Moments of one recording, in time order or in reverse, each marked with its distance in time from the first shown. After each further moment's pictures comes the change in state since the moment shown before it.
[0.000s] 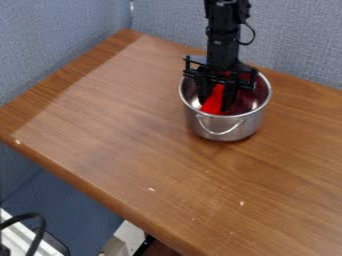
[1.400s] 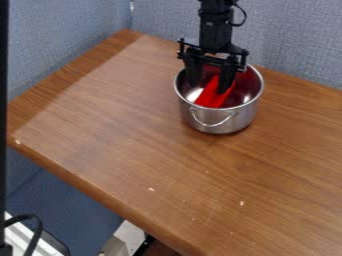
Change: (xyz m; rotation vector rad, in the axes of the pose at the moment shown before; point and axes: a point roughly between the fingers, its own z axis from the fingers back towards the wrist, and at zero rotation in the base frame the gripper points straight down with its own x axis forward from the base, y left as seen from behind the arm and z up) arm 0.016 0.019 0.015 0.003 0.013 -0.014
